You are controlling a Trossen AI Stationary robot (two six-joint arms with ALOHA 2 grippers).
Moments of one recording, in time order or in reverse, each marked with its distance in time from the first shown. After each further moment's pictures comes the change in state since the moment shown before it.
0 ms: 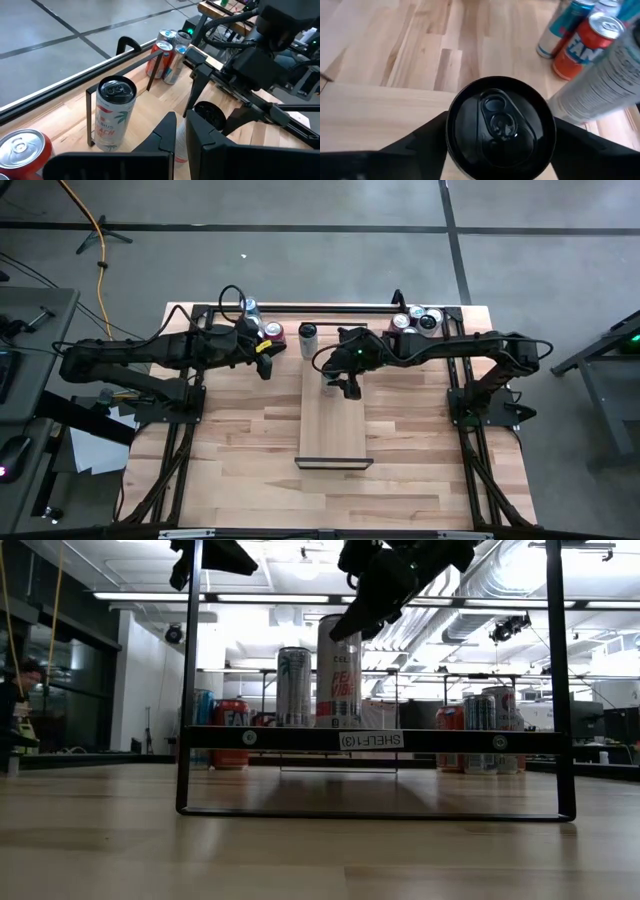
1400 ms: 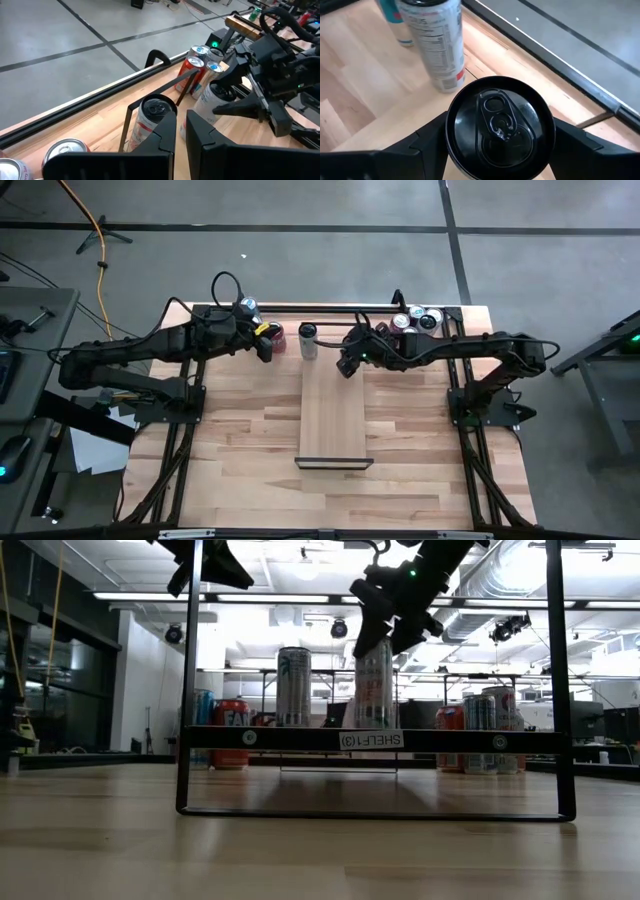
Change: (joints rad) left arm 0.137 -0.007 0.000 0.002 -0.019 0.026; right arm 0.020 -0.051 -0.002 -0.183 0.590 0.640
